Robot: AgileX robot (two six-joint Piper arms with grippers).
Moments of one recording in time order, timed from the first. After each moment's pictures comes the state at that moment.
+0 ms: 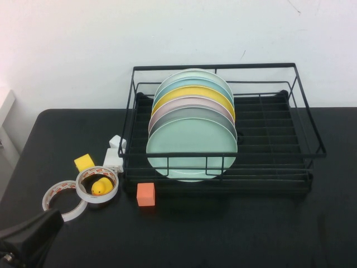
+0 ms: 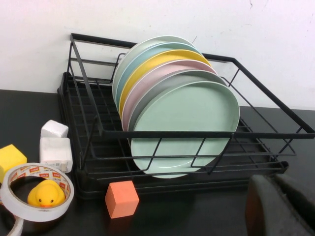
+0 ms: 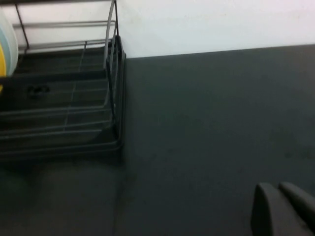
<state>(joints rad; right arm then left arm) -0.01 -0.01 0.02 -0.17 0.42 0.23 -0.77 0.45 -0.24 -1.74 -0.30 1.33</state>
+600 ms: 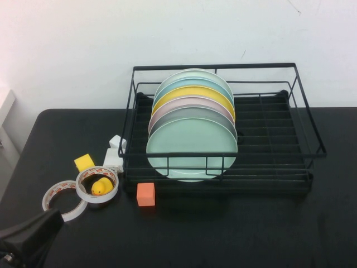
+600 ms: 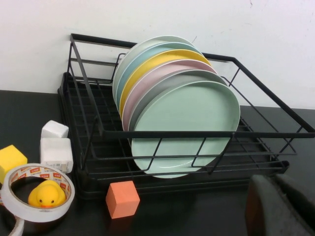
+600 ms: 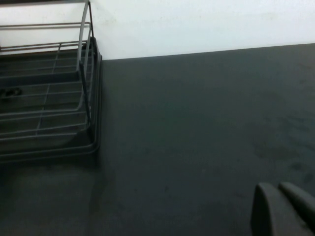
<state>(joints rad) -0.08 -0.01 0.02 -0.17 0.42 0.19 -0.77 0.45 -0.24 -1.74 -0.30 1.34</state>
